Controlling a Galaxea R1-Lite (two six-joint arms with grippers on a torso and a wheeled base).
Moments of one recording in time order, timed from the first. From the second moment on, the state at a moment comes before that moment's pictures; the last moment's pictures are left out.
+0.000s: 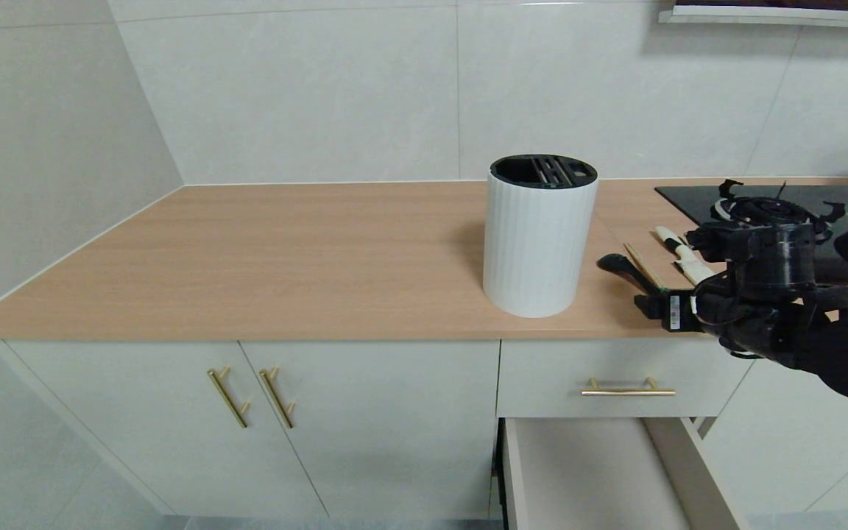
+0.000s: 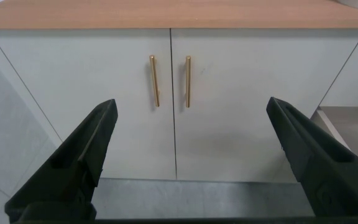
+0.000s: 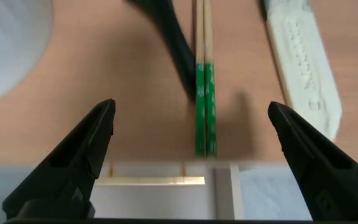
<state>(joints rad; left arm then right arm) 0.00 0.00 0.00 0.00 0.03 -0.01 0.24 1.83 -0.87 -0.56 -0.29 0.05</state>
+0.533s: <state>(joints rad) 0.00 0.00 0.00 0.00 0.03 -0.01 0.22 1.86 -0.87 -0.57 -0.31 0.04</state>
